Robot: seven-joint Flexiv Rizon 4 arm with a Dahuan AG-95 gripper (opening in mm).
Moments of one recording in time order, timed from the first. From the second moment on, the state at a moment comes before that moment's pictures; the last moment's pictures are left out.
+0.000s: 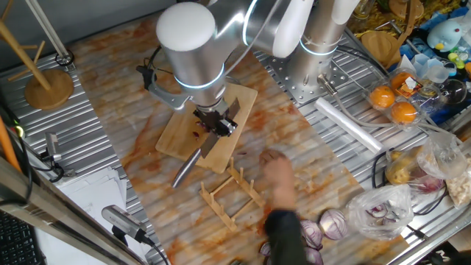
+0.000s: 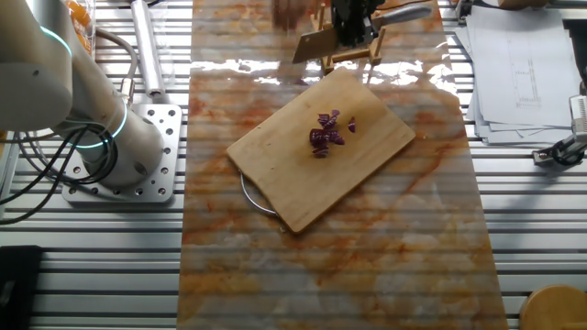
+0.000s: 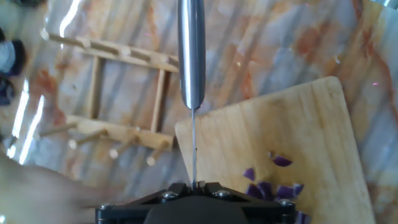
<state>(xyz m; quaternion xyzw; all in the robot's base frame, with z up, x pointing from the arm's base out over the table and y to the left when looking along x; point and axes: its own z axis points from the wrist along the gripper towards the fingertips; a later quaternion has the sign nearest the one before) 0.456 0.169 0.162 0.20 -0.98 -0.03 0.06</state>
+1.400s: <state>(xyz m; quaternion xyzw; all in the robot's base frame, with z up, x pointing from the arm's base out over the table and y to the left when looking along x) 0.475 0.232 0.142 0.12 -0.99 -0.01 0.05</state>
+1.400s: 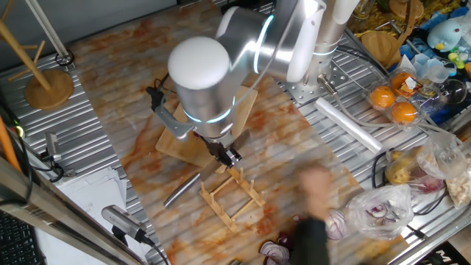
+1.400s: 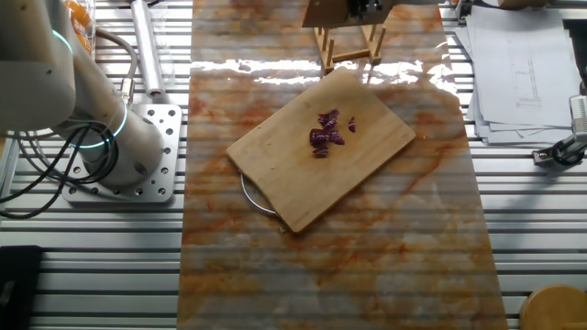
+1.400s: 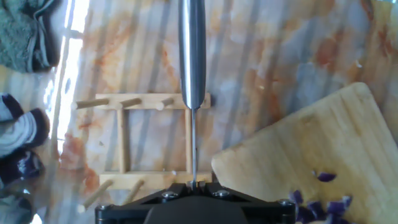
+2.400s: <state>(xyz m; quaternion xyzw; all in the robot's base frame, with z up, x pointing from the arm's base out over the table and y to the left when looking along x) 0.486 0.233 0.104 0.13 -0.99 -0.01 0.03</state>
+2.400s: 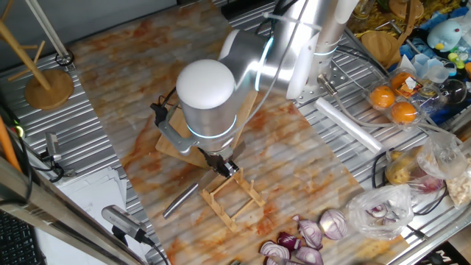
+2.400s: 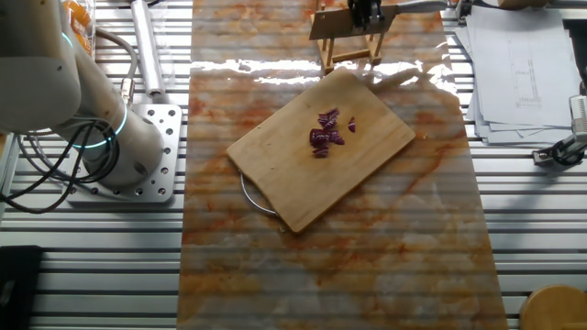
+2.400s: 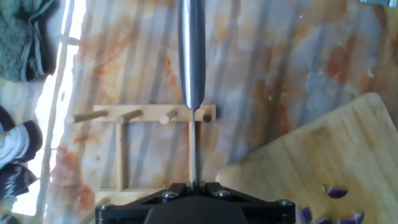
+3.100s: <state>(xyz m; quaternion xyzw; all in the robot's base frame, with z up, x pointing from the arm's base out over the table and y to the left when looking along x) 0.490 0.236 0.070 0.14 -0.99 -0.02 0.03</state>
